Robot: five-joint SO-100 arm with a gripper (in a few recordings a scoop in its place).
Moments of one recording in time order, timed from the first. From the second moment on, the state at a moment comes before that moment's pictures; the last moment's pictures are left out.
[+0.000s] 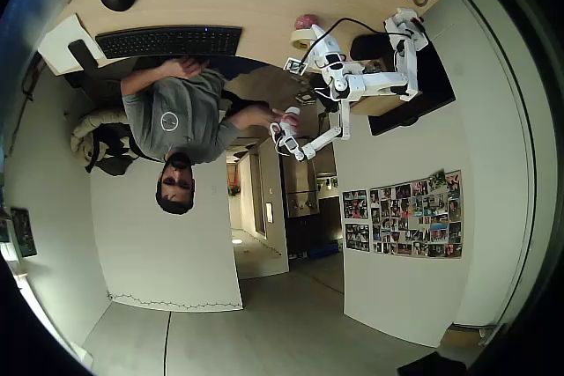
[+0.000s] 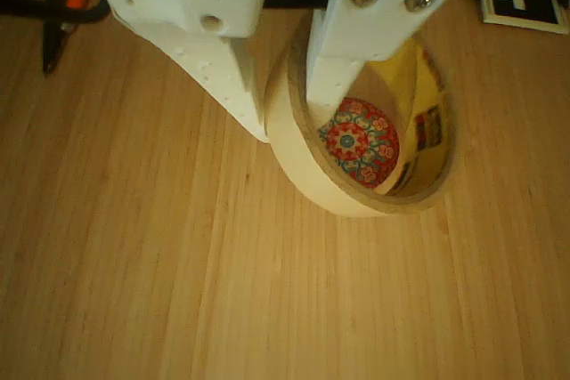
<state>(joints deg) -24.8 76.5 75.8 79.4 -72.6</state>
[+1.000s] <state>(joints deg) -27.8 99.4 84.1 88.3 -82.4</state>
